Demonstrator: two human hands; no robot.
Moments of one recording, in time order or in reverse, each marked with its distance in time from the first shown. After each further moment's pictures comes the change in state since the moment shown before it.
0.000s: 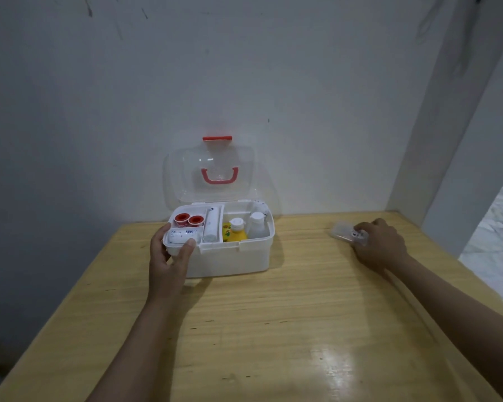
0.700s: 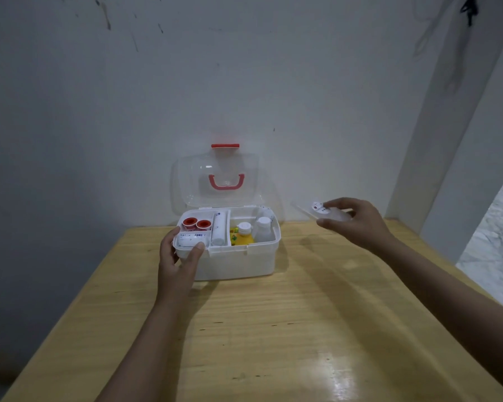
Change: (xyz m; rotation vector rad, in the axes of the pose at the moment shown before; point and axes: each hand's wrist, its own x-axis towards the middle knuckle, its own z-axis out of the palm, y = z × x) left_hand -0.003 0.004 -0.003 -0.055 -0.030 -0.045; right_hand -0.041 -0.084 -0.070 0.651 0.117 -0.289
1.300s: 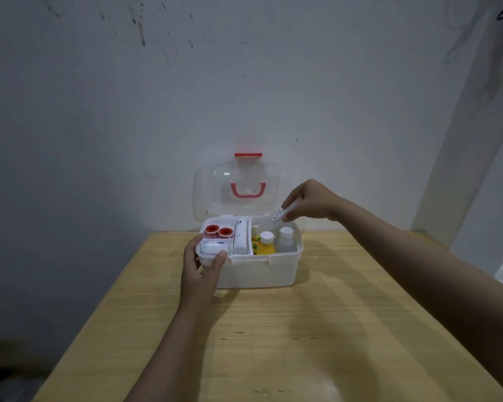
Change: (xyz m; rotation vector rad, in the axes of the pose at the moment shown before) left_hand 0.000 0.002 -0.004 -0.002 -0.019 -0.014; right_hand 0.077 -0.094 0.062 -0.112 -0.449 -0.046
